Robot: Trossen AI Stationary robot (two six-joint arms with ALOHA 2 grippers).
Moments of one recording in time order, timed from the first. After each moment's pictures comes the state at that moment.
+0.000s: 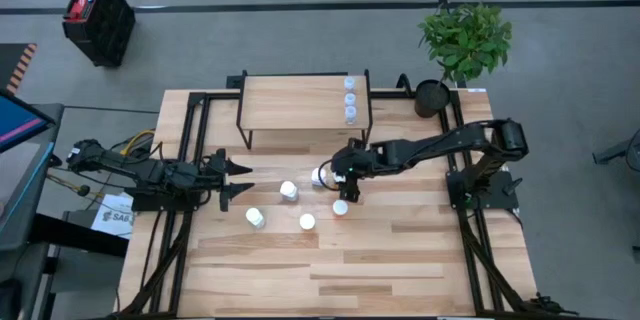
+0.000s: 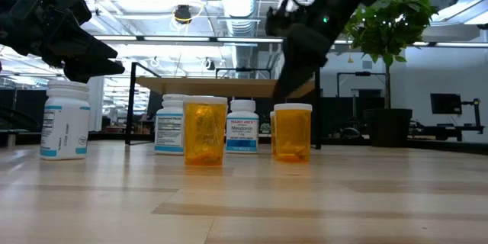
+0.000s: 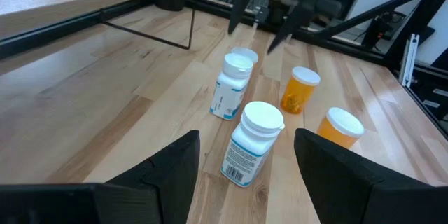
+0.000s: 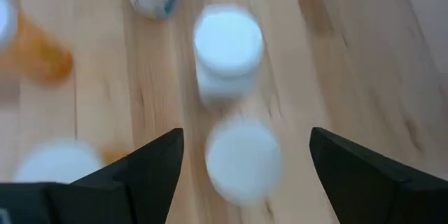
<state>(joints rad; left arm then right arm) -0.25 0.22 0.07 -0.12 -0.40 -0.36 0.00 1.67 1.10 -0.40 0.18 0.10</state>
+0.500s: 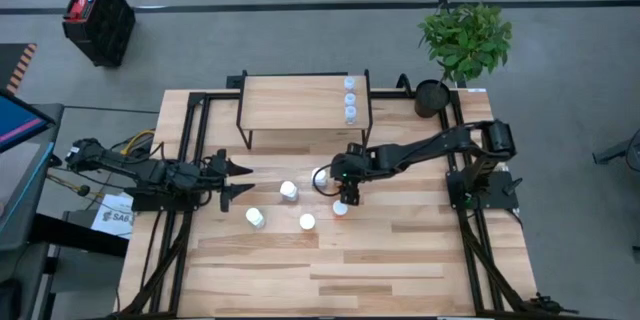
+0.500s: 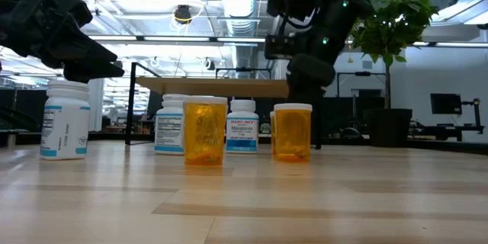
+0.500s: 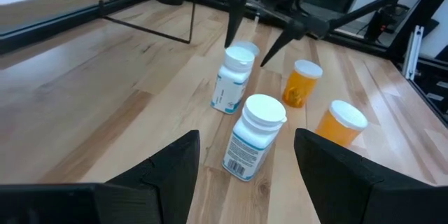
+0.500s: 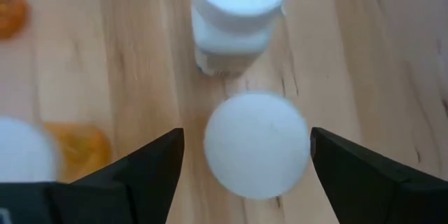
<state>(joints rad) -0.25 0.25 0.07 -0.12 -0.40 -0.36 -0.01 1.77 1.10 -0.40 0.18 0.09</state>
